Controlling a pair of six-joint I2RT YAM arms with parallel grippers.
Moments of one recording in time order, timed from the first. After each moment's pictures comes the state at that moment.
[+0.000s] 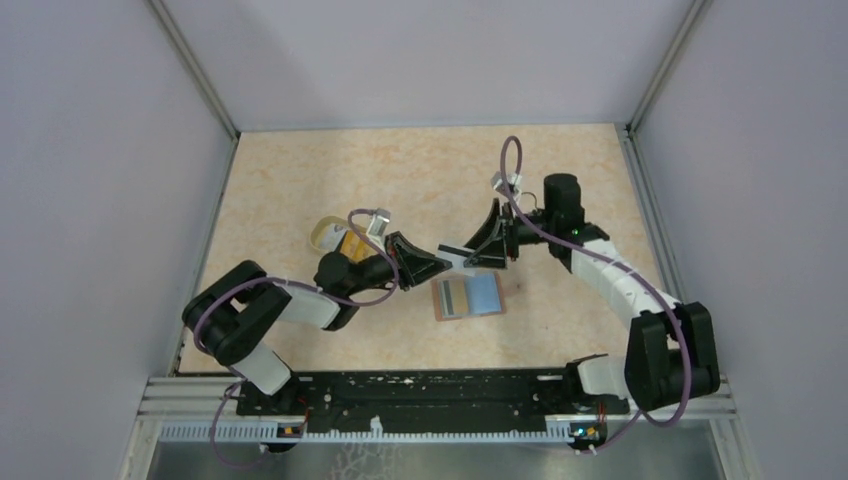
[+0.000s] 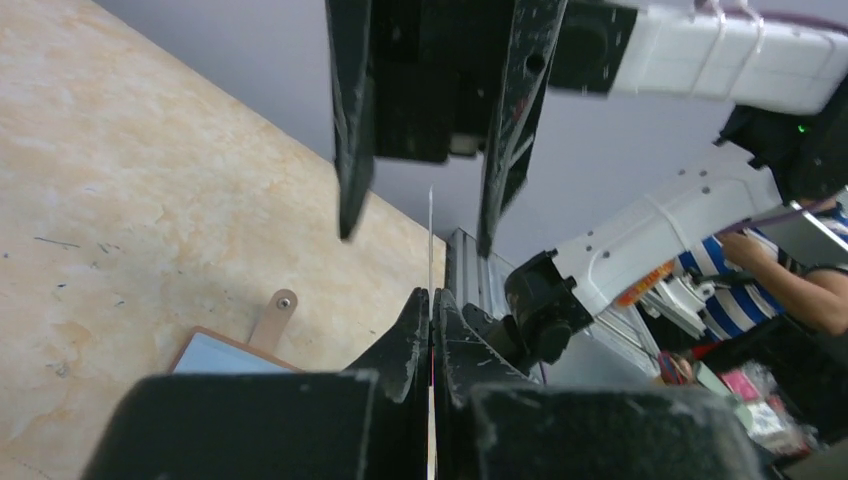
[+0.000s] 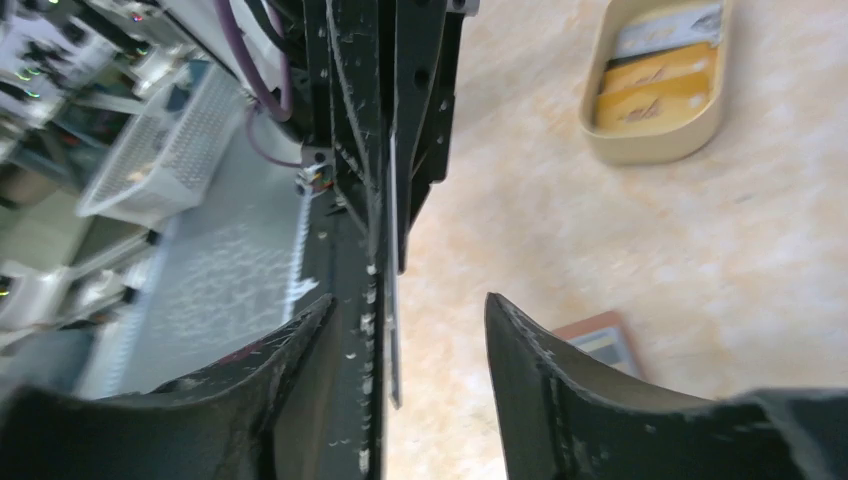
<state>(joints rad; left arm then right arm) -0.76 1.62 0.43 1.54 0.47 -0.82 0.25 1.28 0.74 0.14 -1.35 0.18</state>
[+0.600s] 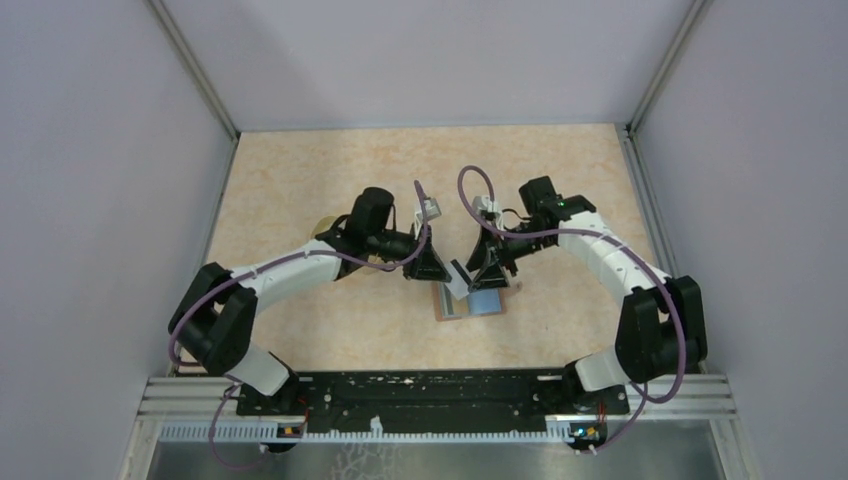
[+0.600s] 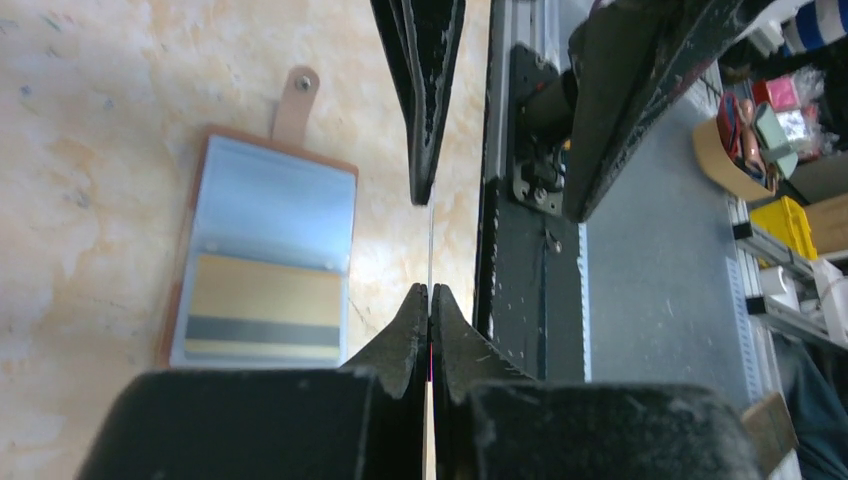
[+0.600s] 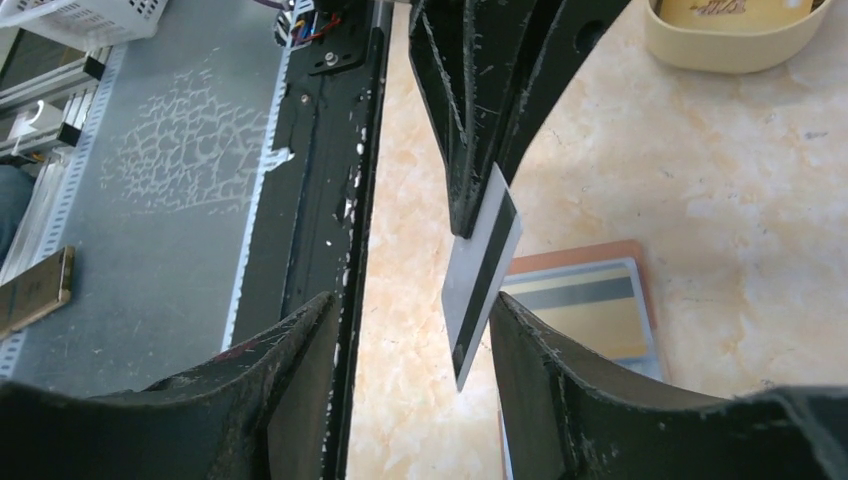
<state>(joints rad) -0.68 1.54 0.90 0.19 0.92 -0.22 0.33 1.43 1.07 -0.92 -1.22 -0.86</state>
